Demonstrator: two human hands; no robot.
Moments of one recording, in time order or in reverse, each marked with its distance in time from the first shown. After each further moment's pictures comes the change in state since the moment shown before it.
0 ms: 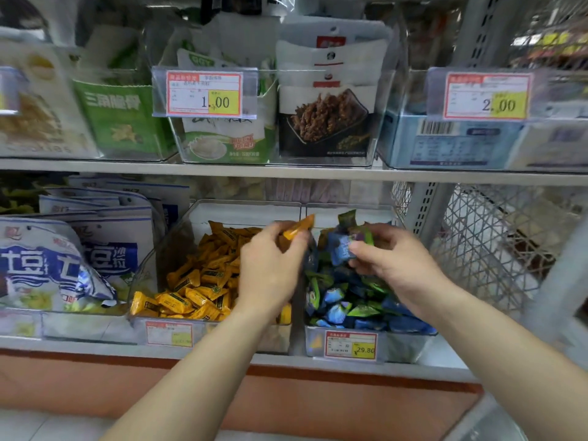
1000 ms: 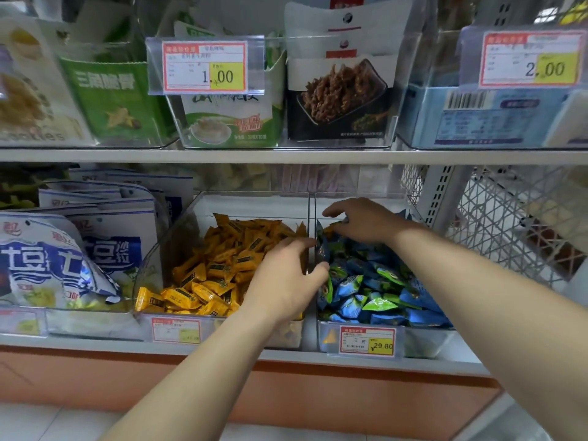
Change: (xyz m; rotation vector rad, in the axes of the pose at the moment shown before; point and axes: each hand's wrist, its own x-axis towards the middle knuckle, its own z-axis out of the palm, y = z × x) left_hand -0.004 -0.031 0.006 0.337 -0.309 0.077; right_hand 0.119 0.015 0.012 -1.250 -0.332 -0.156
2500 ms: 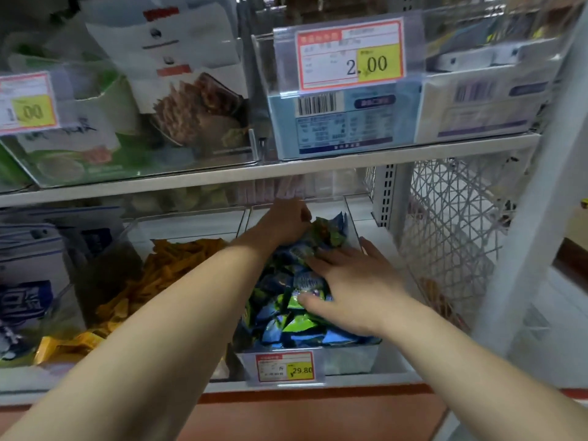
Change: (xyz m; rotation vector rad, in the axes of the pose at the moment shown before) left_hand 0.171 0.062 0.090 0.329 -0.338 0.096; right_hand -0.126 0.043 0.019 -0.179 0.145 0.000
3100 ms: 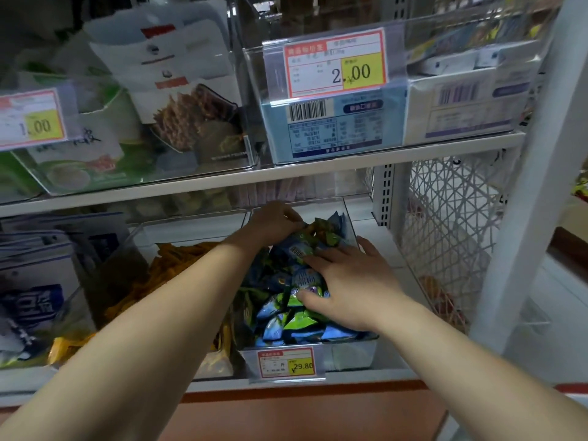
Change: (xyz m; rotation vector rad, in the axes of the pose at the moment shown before) left_hand -0.018 -0.008 -0.015 -0.241 0.041 -0.114; right_hand 0.001 -0.001 0.001 0.030 0.038 0.010
